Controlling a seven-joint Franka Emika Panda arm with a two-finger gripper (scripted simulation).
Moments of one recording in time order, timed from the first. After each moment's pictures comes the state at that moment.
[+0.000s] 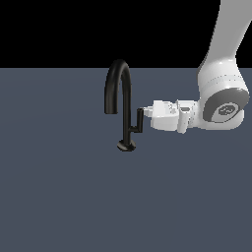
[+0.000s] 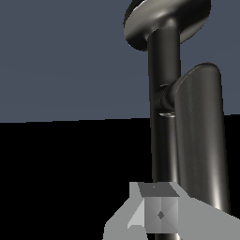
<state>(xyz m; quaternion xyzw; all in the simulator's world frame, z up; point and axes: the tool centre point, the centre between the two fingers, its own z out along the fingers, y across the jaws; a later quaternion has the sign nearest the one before) 0.019 -0.054 0.150 -0.43 0.56 0.45 0.54</state>
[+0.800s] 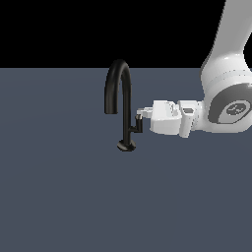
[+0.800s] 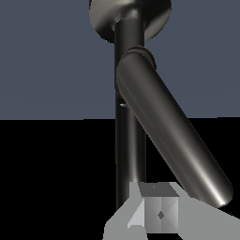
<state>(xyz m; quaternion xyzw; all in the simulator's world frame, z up) -0.015 -0.046 0.159 -0.44 0.56 0.44 0.55</state>
